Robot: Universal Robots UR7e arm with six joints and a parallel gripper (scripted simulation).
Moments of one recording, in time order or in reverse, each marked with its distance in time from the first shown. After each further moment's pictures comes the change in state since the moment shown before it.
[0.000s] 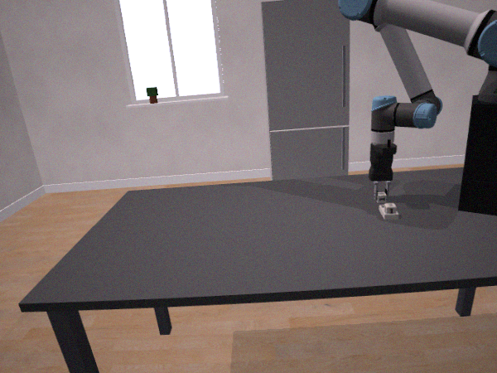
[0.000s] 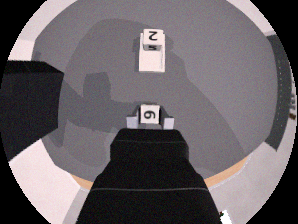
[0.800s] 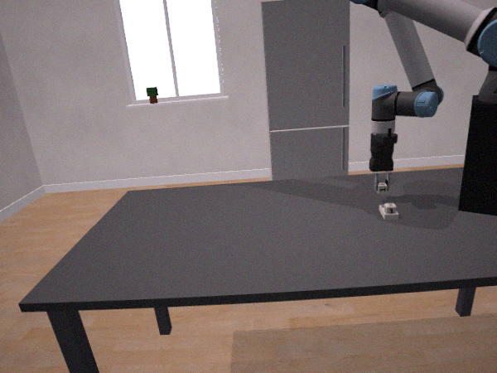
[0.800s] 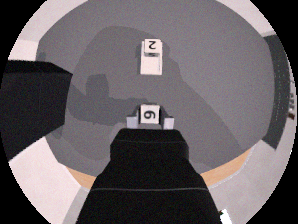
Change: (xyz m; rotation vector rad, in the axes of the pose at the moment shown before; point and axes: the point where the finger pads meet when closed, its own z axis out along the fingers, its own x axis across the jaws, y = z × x) arm 0.000 0.000 -0.035 -0.001 0.001 0.000
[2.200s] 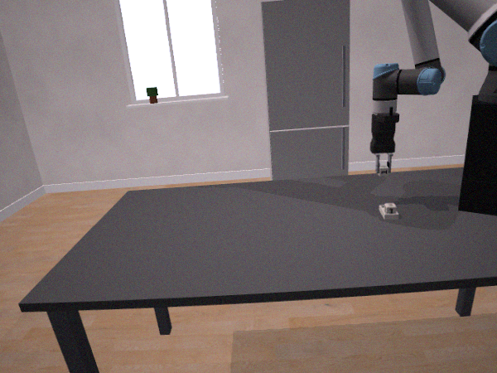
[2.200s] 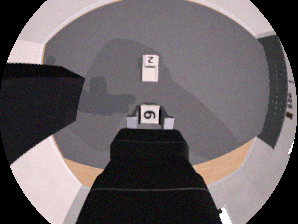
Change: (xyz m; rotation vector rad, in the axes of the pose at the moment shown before) arm 0.001 -0.010 -0.067 0.000 -0.001 0.002
